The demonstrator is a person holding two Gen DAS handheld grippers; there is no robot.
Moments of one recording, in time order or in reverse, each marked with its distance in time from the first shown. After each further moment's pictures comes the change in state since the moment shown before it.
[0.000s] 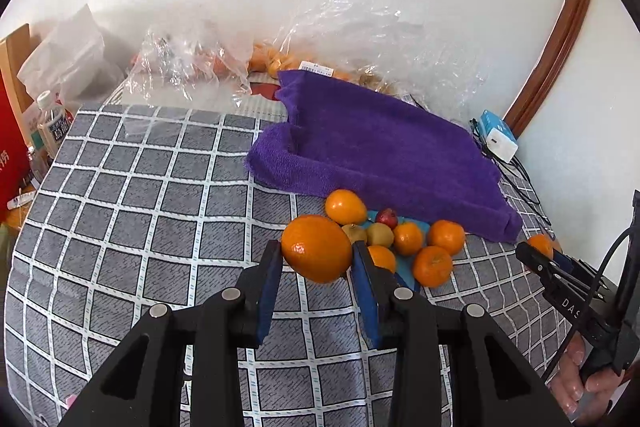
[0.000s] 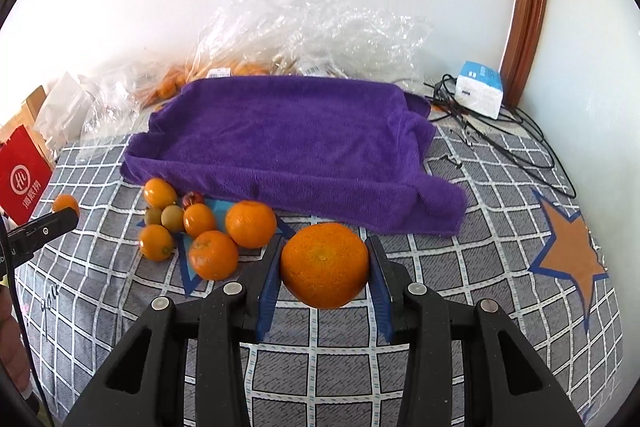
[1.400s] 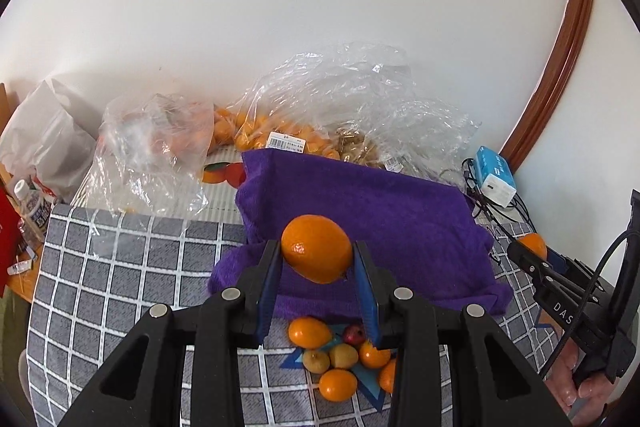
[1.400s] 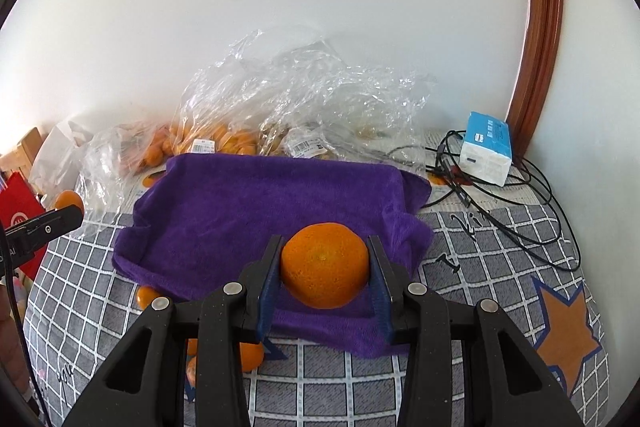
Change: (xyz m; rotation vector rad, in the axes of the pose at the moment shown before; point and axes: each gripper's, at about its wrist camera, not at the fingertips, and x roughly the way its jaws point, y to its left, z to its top) left arm 0.025 -0.043 0.098 0.058 -0.057 0.006; right arm 0.024 -0.023 0.096 0.021 -0.084 0.021
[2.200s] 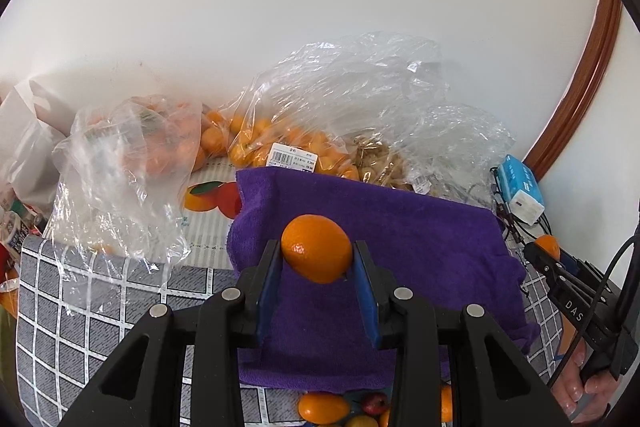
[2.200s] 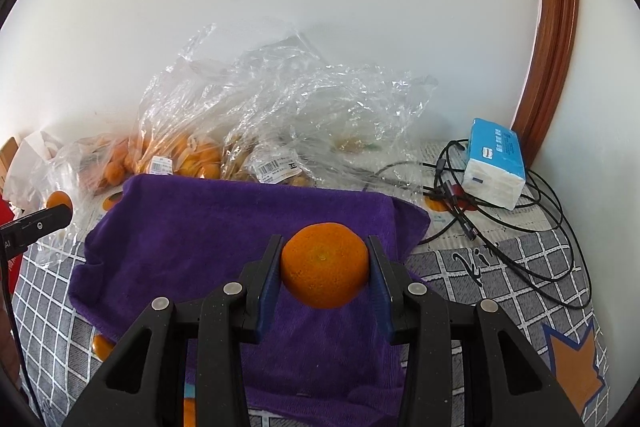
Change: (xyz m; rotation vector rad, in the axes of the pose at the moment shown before) left arm 0.073 0.011 0.036 -0.018 0.035 0.014; right arm 0.069 -0.023 0.032 0.007 0.012 -0.039
